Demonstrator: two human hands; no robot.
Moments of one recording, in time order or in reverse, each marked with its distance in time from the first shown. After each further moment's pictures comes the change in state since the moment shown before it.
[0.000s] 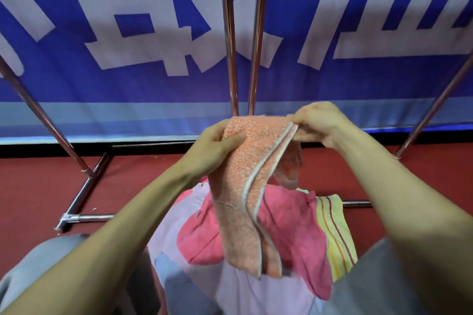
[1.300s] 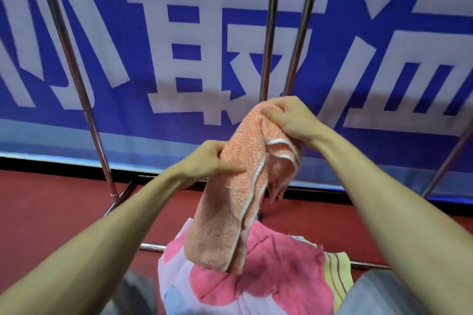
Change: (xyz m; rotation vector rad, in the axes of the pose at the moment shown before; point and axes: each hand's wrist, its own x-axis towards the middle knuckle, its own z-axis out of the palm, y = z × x) left_hand -0.027 0.071 -0.092 0.137 -0.069 0.029; right_hand -0.071 -0.142 0.064 -0.471 -0.245 -0.843
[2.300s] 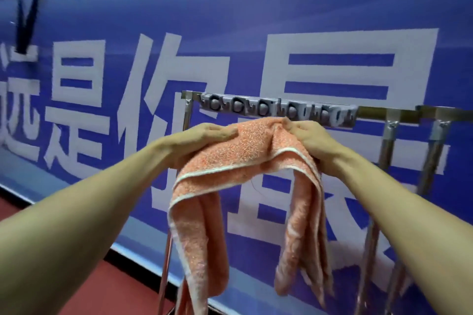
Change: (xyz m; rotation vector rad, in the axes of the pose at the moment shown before) left_hand -0.031 0.181 -0.304 -0.001 0.179 0.120; right_hand 0.228 -0.205 0.033 0.392 -0.128 -0.223
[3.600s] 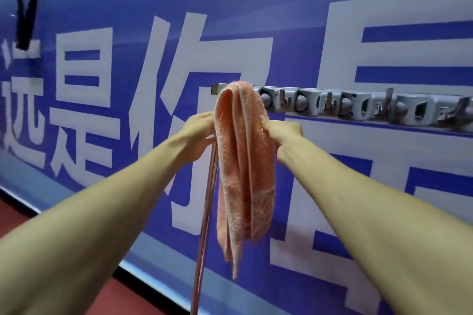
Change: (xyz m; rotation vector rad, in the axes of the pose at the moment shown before) left_hand 0.095 -0.088 -0.177 0.009 0.582 0.053; right_hand 0.231 0.073 0.172 0.307 0.449 0.371
